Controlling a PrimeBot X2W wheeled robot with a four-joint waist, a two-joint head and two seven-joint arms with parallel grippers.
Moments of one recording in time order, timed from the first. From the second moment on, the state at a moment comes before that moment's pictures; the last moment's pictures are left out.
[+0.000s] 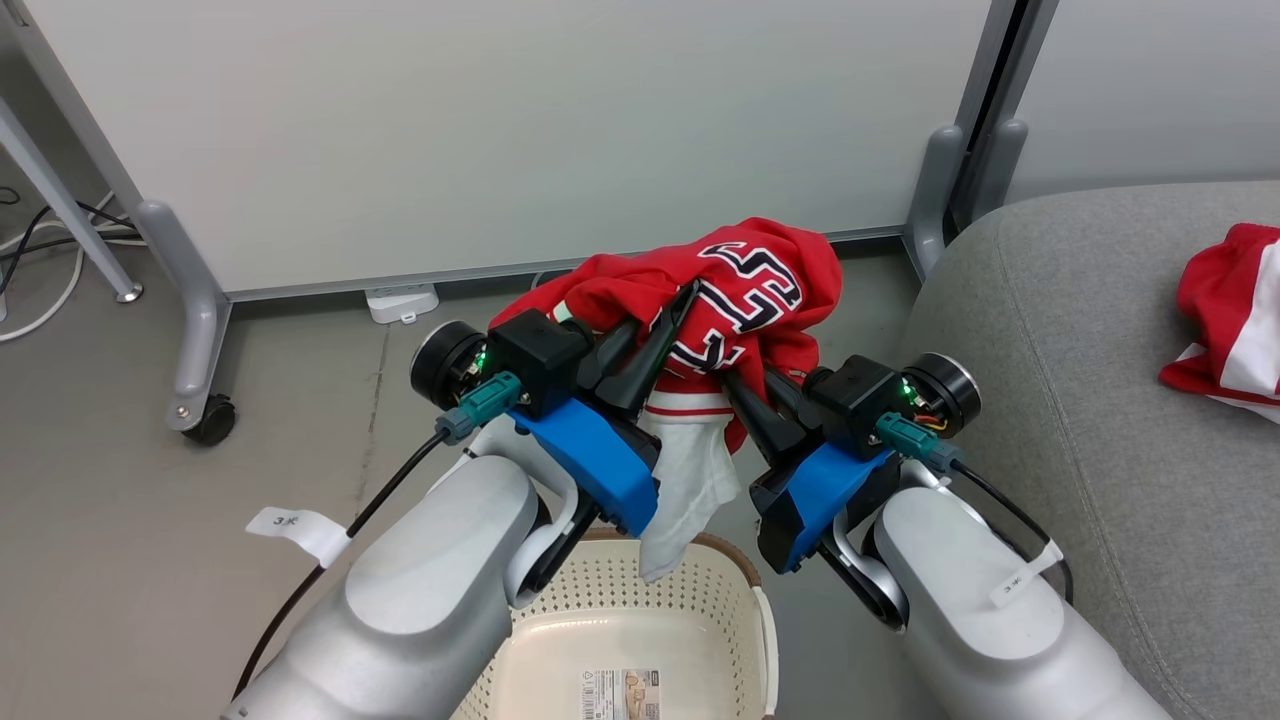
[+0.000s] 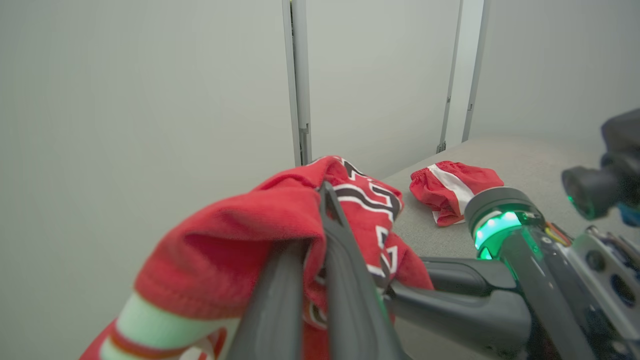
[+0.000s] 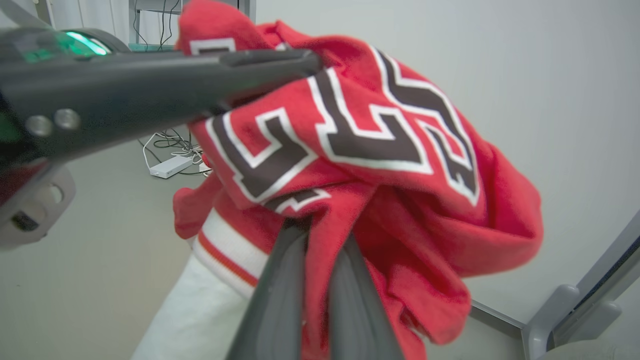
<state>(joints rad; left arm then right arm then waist) -0.71 0.15 -0.85 0.55 -0.62 -0.13 -0.26 -0.63 -0.08 0.56 0.64 0.22 0.13 -0.26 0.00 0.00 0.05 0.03</state>
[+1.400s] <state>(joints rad) -0.70 0.16 -0.84 0.51 -0.54 -0.13 -0.26 -0.47 -0.07 0.25 0.37 0.15 0.13 -0.26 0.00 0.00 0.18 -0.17</state>
